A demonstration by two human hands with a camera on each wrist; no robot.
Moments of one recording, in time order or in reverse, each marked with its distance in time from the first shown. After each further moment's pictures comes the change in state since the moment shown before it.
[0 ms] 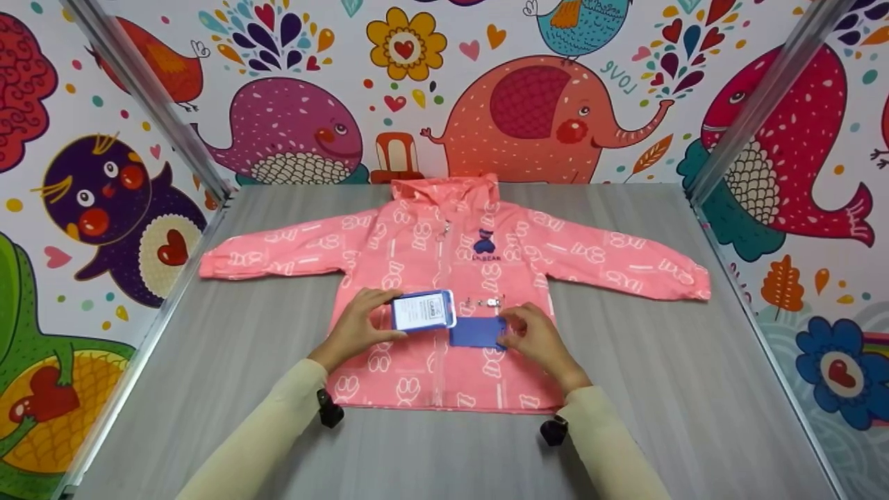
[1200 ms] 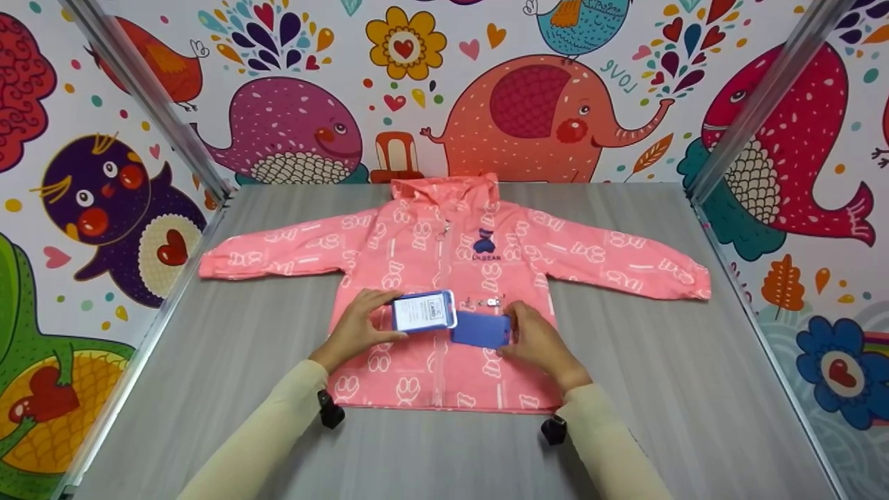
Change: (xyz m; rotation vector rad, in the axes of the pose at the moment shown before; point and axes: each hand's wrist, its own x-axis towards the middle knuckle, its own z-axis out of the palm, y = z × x) left_hand -0.001 0.001 0.001 -0.057 -0.028 -0.052; right_hand 0.002 -0.004 -0.002 -0.178 -0.099 -0.022
